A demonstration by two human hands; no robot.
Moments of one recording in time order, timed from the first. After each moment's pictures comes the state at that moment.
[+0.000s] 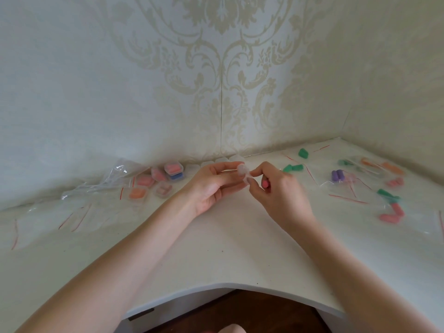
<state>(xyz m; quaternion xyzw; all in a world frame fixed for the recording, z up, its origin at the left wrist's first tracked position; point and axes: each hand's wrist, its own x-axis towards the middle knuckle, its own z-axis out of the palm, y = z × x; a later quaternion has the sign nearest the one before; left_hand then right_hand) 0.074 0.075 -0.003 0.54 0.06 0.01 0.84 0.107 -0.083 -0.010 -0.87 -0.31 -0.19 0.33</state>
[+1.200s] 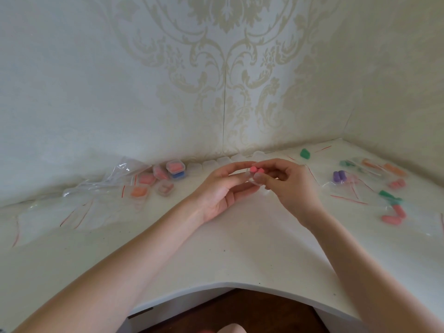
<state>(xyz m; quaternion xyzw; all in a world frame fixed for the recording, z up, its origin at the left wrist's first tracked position) 0.071 0.060 -0.009 0.51 0.02 -0.01 0.86 0.119 -0.088 0.000 -0.73 -0.27 0.01 0.63</state>
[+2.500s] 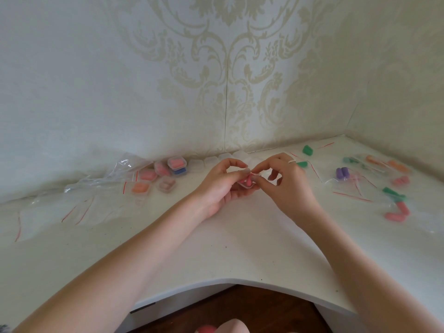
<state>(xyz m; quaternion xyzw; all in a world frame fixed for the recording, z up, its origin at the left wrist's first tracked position) 0.074 0.061 -0.011 0.59 0.08 0.03 0.80 0.123 -0.084 -0.015 -0.83 -0.31 -0.13 0.45</state>
